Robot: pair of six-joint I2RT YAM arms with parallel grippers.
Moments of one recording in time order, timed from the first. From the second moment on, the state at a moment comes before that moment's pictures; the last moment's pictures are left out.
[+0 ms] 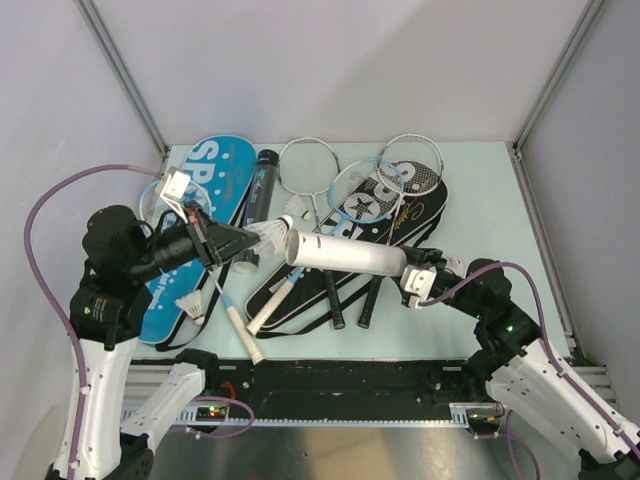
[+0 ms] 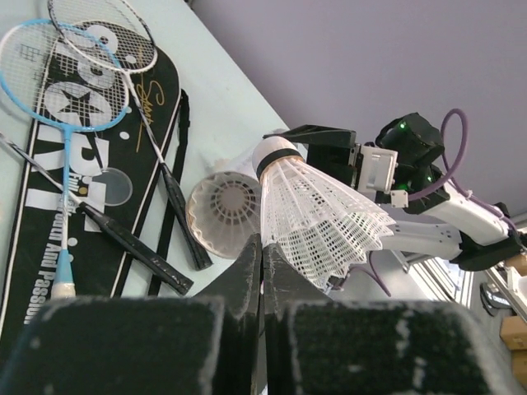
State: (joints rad) left arm -0.19 0.76 1.29 -0.71 0.76 -0.49; right arm 0.59 0.55 0.50 -0.10 -0.40 -0.79
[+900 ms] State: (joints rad) left arm -0.21 0.82 1.19 -0.72 0.91 -0.53; right arm 0.51 0.52 0.56 -0.14 -0.52 -0.85
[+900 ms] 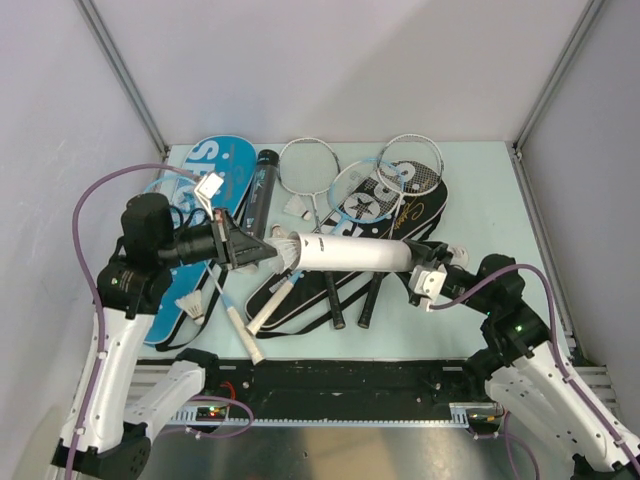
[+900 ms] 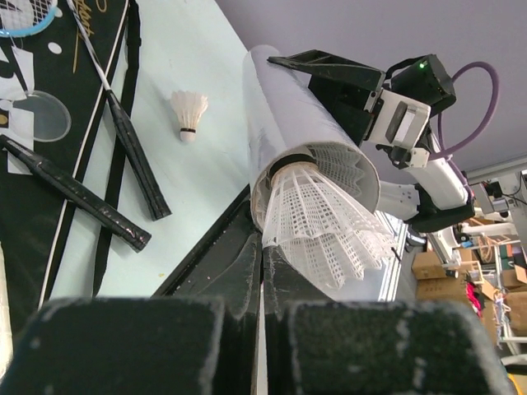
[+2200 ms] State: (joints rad) left arm -0.29 0.92 1.16 -0.73 0.76 -0.49; right arm 0.59 0.68 0.60 -0.11 -0.49 -0.91
